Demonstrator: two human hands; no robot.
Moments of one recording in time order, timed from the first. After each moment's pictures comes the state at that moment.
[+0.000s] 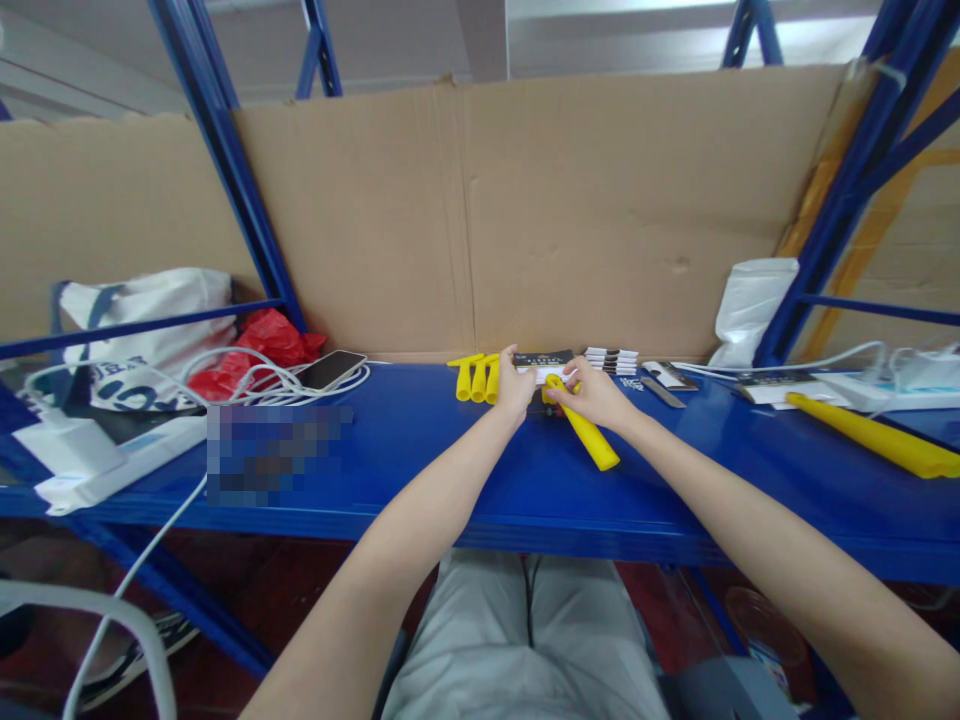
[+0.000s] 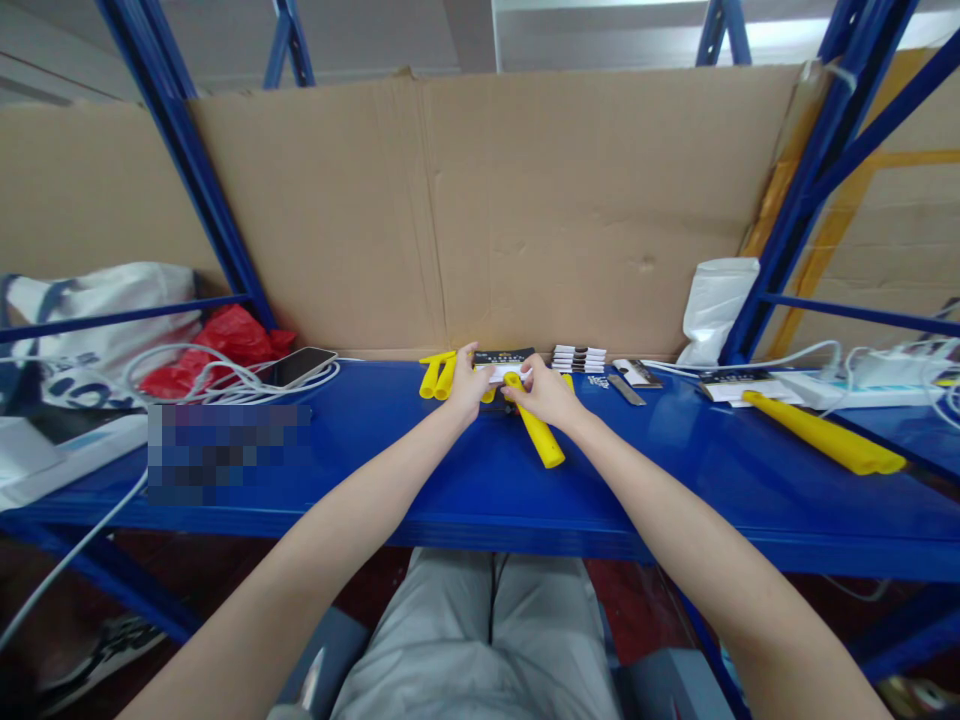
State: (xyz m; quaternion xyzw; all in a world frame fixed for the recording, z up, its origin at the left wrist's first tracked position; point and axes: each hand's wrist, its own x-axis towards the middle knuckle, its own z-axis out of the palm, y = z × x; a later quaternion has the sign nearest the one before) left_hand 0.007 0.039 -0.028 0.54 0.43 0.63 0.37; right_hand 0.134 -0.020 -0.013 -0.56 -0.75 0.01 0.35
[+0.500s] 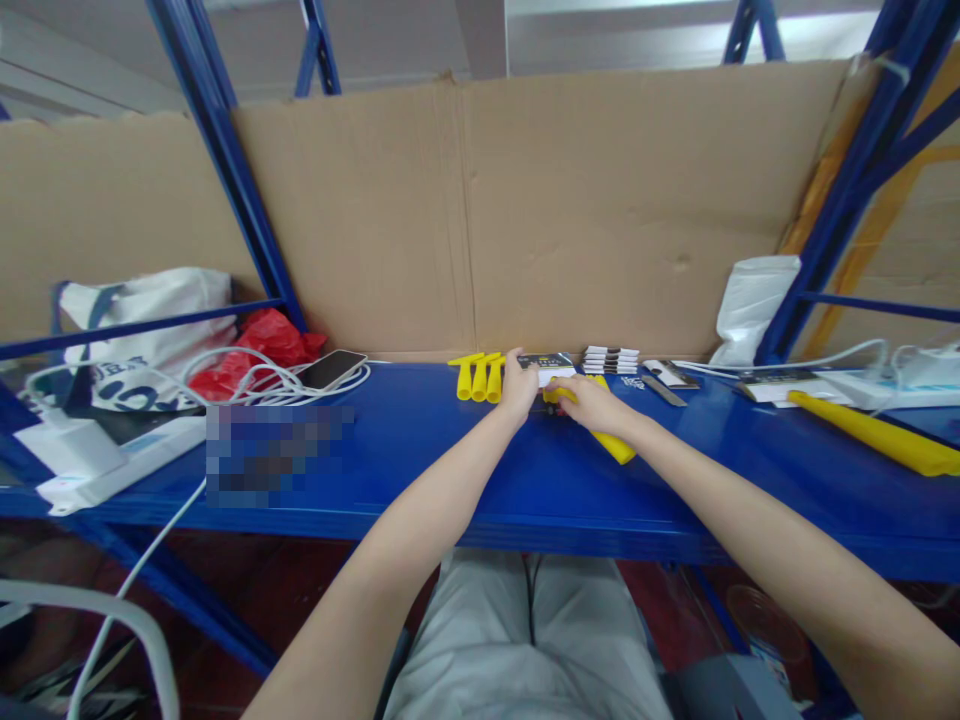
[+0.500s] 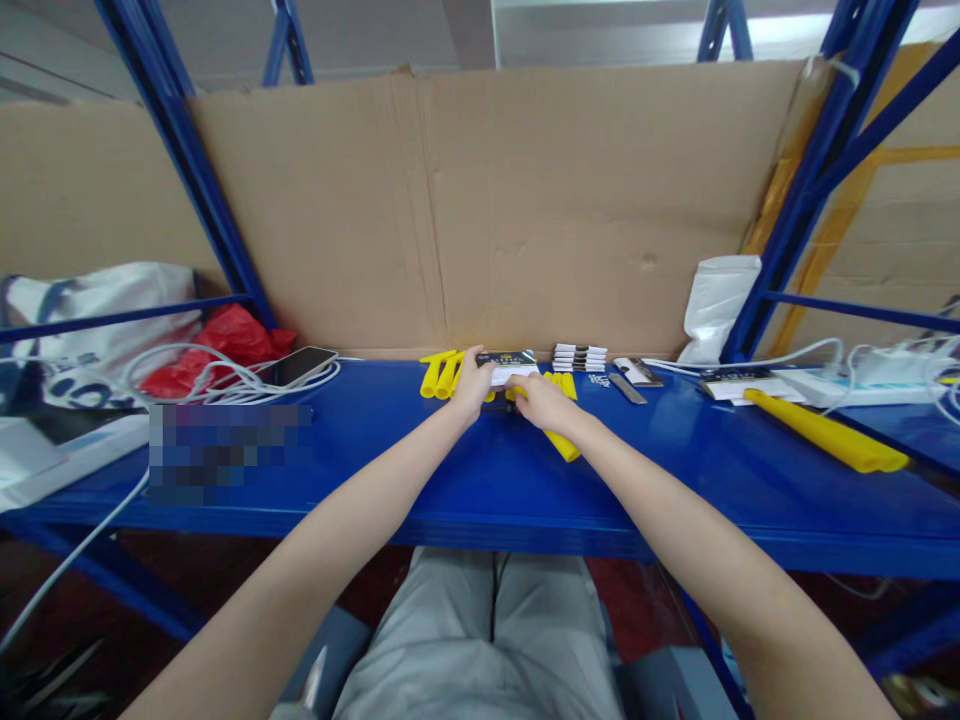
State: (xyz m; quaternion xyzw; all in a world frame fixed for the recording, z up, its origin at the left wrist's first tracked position) left_hand 0.010 0.017 -0.014 0.53 0.44 0.59 0.42; right_hand 0.129 -0.022 -0.014 -0.54 -0.82 -0.04 0.19
